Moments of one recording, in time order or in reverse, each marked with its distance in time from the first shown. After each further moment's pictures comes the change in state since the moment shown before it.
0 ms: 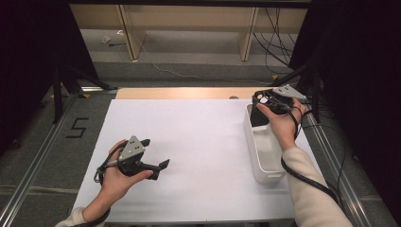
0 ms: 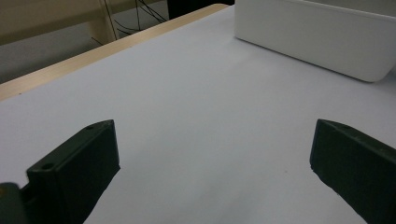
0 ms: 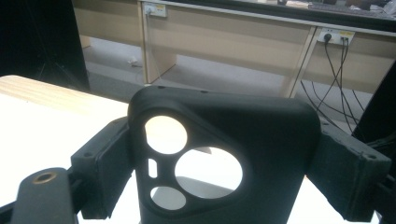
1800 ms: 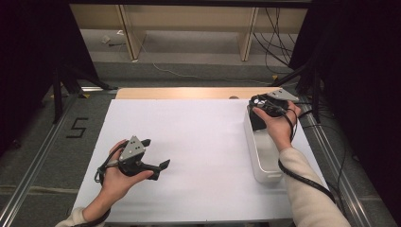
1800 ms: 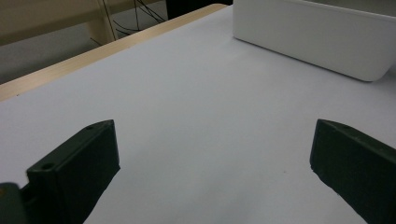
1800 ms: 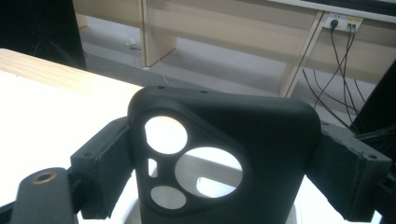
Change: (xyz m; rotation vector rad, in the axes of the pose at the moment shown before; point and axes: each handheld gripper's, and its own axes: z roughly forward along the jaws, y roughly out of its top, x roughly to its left) left arm -0.001 0.000 0.001 0.000 -0.003 0.002; right arm 0.004 -0.015 0.013 0.063 0.000 -0.033
